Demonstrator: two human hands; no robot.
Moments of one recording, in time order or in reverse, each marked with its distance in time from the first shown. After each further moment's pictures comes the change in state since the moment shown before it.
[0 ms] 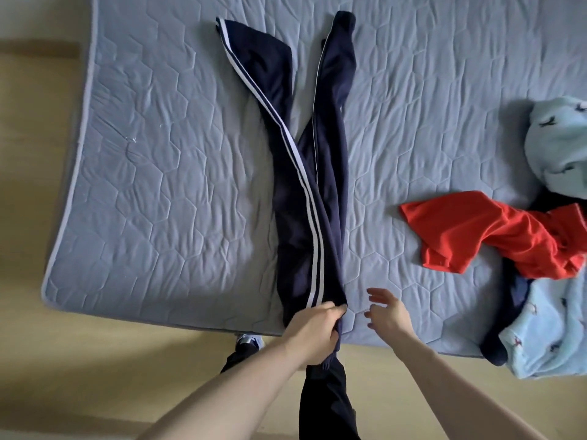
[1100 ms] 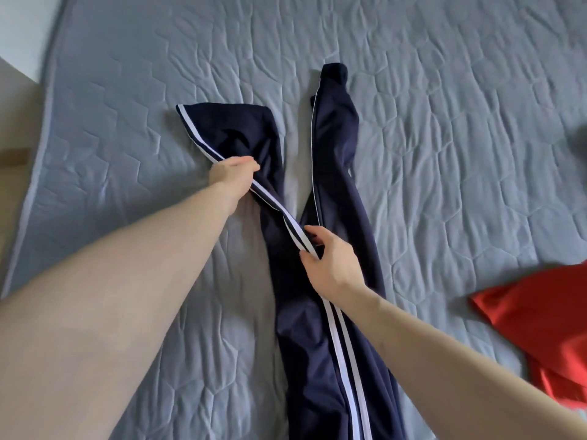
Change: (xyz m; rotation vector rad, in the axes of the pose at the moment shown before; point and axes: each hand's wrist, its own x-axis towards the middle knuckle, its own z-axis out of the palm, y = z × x) left_hand 0.299 -0.136 -0.374 -0.695 0.847 -0.290; right_hand 0.179 -0.278 0.085 0.000 0.119 -0.652
